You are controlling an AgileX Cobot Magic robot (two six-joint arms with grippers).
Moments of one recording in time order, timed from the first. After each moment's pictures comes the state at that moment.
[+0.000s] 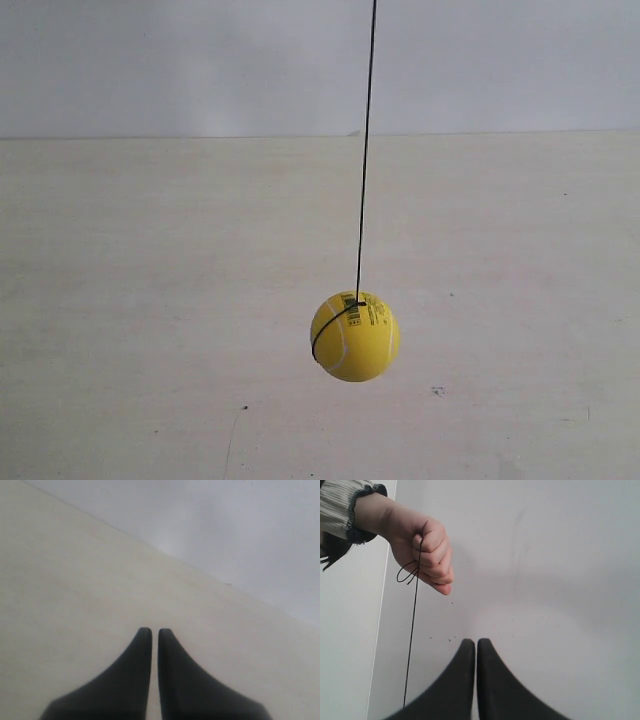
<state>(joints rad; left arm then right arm) -0.10 0.00 0.00 0.04 0.31 -0.54 0.22 0.01 -0.37 -1.17 -0.38 1.30</state>
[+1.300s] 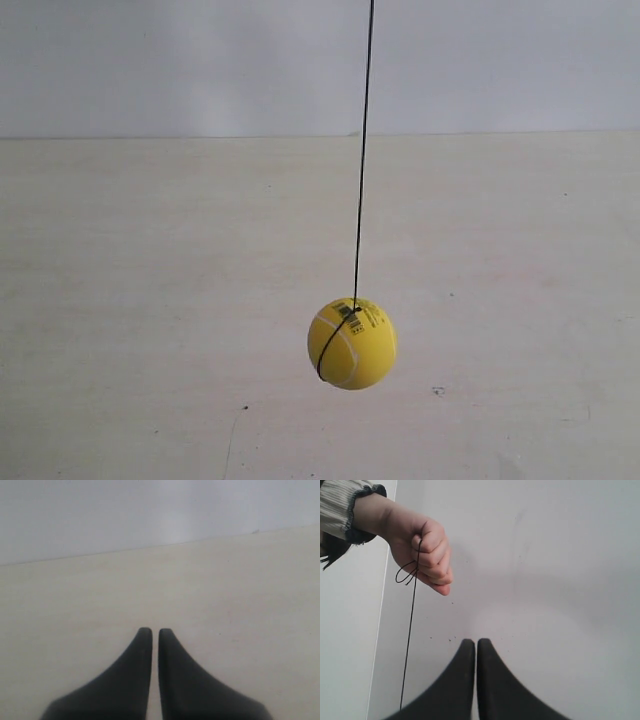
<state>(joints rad) -0.10 0.00 0.00 0.04 0.31 0.05 0.22 0.01 -0.37 -1.16 -0.38 1.30</state>
